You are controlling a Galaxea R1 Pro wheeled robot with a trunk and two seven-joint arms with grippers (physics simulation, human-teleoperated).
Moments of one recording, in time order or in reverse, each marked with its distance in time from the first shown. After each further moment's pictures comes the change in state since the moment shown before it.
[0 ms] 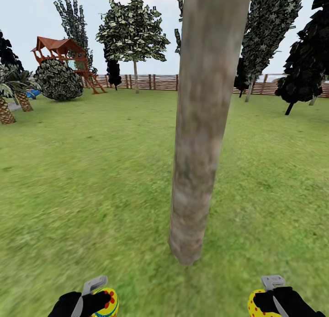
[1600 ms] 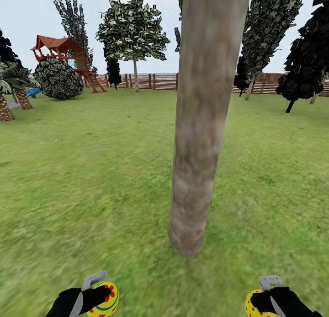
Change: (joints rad) left arm 0.000 -0.004 -0.003 -0.043 0.012 -0.002 0.002; right arm 0.000 0.015 0.001 0.000 0.000 -0.001 -0.001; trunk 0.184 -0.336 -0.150
